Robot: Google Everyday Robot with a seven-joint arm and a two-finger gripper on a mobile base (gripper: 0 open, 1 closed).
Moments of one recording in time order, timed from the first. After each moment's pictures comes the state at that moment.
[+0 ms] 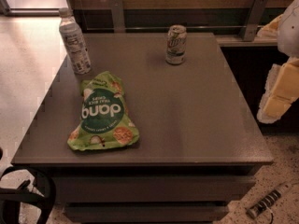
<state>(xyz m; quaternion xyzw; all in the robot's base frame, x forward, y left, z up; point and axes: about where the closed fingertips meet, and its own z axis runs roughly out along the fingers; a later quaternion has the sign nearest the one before) 0.438 -0.214 0.985 -0.60 0.78 -0.04 0.17</state>
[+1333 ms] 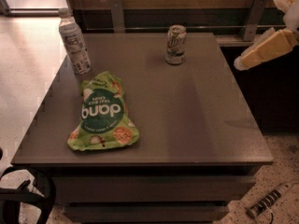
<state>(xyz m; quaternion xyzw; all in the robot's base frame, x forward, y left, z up) 0.553 -0.240 1.010 -0.45 0.77 0.02 0.45</state>
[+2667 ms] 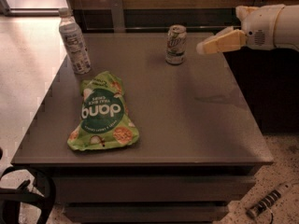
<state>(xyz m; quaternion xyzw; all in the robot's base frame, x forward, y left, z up) 0.640 -0.188 0.982 -0.37 0.72 0.16 0.56</state>
